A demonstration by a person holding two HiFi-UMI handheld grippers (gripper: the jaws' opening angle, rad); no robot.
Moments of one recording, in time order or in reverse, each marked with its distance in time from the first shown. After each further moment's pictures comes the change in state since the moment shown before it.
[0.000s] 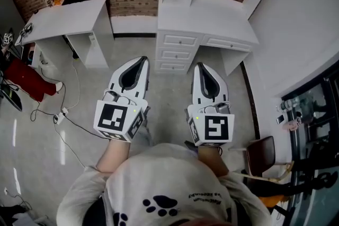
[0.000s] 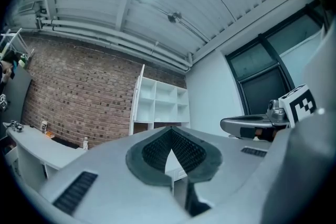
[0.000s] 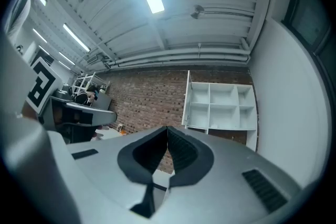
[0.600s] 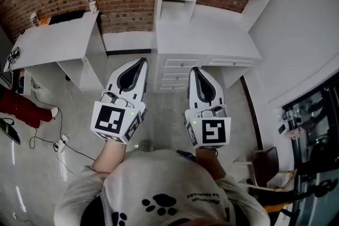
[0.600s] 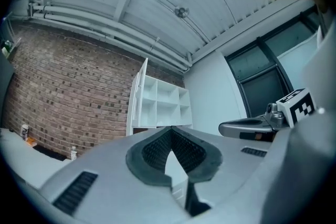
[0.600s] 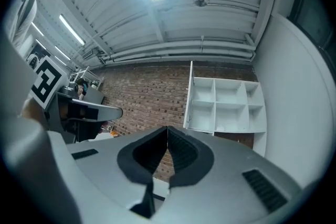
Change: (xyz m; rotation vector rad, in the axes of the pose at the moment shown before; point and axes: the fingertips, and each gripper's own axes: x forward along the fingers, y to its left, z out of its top) left arm 0.147 0.147 -0.008 0.015 -0.029 -0.109; right arm 0.198 0.002 -0.029 -0.019 -0.005 -0.036
